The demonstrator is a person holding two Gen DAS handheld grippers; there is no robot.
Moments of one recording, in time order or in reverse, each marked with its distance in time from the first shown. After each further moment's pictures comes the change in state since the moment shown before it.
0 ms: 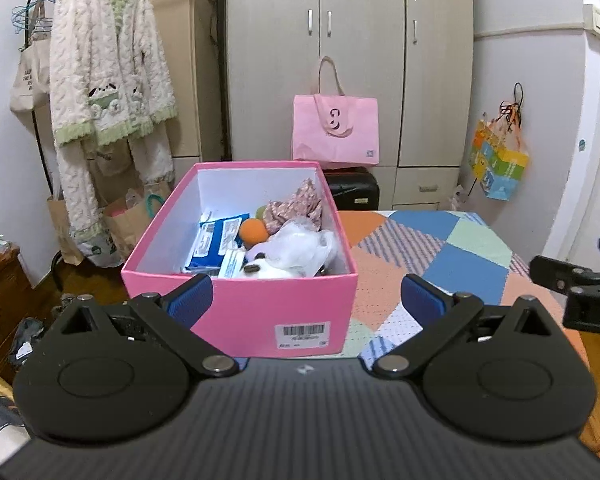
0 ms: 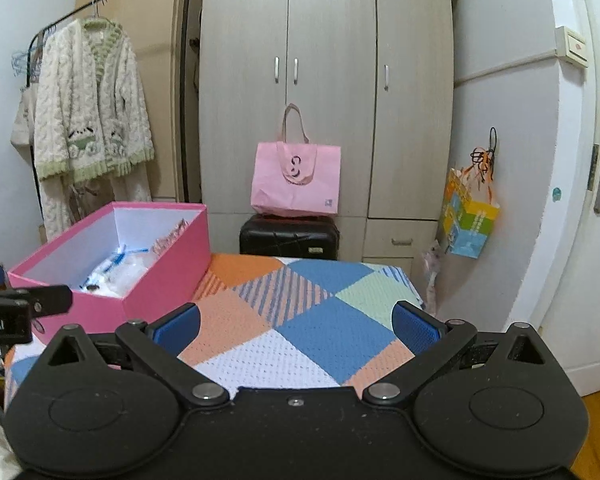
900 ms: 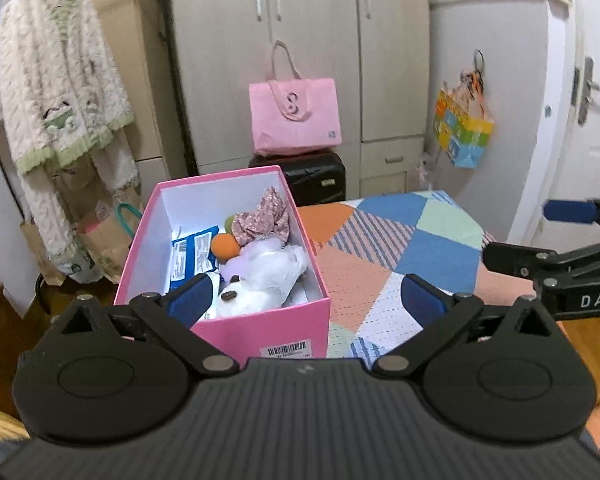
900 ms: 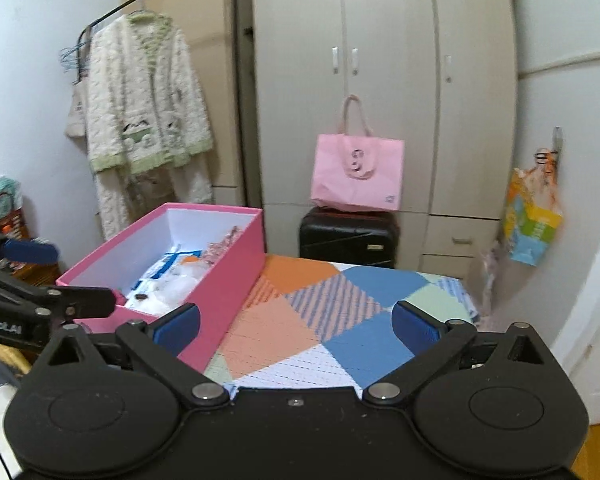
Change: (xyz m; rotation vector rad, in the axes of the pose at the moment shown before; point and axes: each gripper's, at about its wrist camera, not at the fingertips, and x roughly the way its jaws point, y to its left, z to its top) left arm -0.004 -0.008 0.044 0.109 0.067 -0.086; right arm 0.012 -0.008 0.035 -0.016 0.038 0.196
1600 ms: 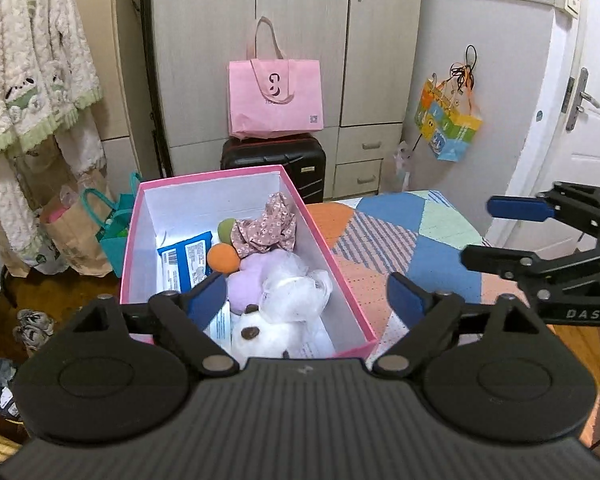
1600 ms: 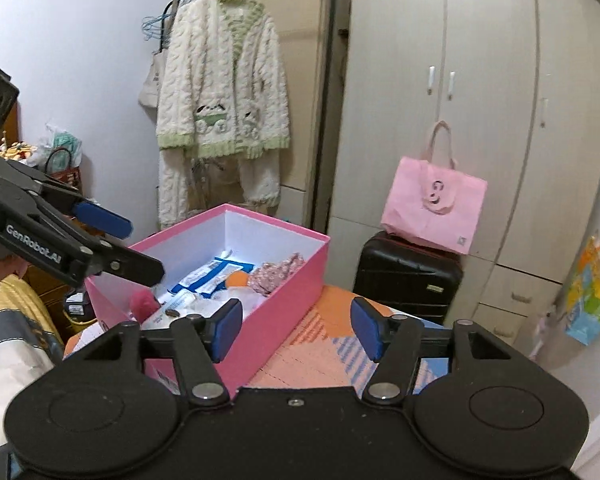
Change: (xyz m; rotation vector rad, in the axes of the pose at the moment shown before) left arm 0.055 0.063 0.042 -0.010 0.101 -0.144; right arm 0.052 0.021 0.043 -0.227 0.005 0.207
